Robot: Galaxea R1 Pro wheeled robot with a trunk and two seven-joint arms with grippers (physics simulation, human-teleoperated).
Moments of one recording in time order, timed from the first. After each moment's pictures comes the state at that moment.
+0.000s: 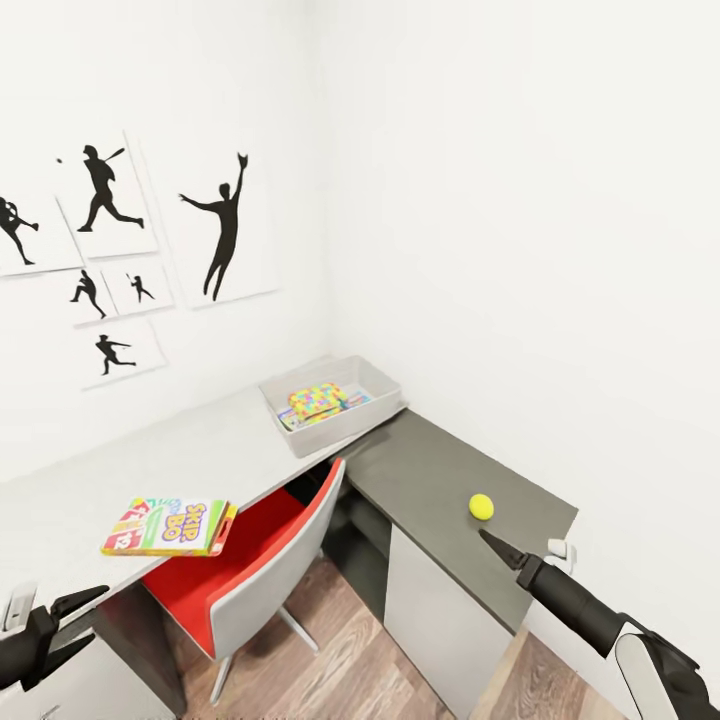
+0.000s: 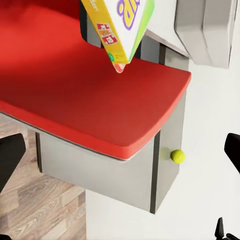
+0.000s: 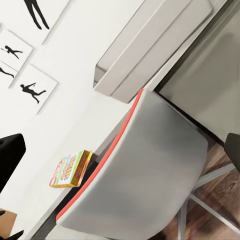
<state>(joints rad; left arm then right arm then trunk) -0.34 0.45 0.76 -0.66 0.23 1.02 -1.04 -0.18 -0.13 -0.30 -1.26 -0.59 0.52 0.82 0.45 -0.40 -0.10</state>
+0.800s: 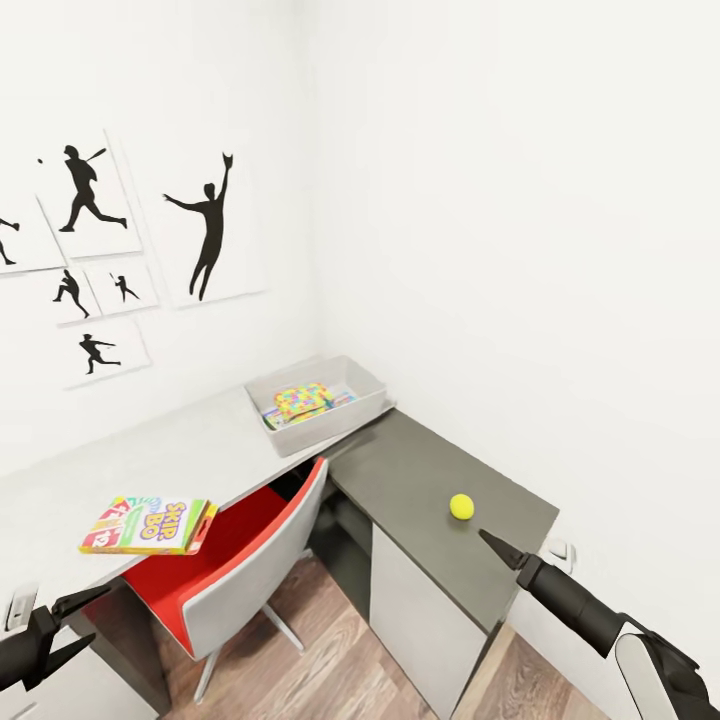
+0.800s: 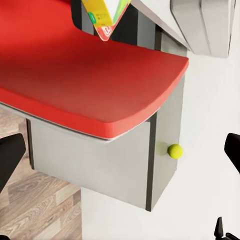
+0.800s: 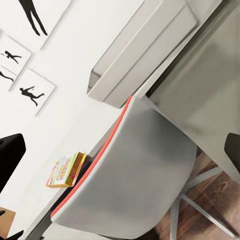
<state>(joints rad) -0.34 0.45 0.76 -0.66 0.23 1.02 -1.05 -0.18 -0.13 -0.30 -1.26 -0.59 0.51 0.82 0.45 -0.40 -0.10</state>
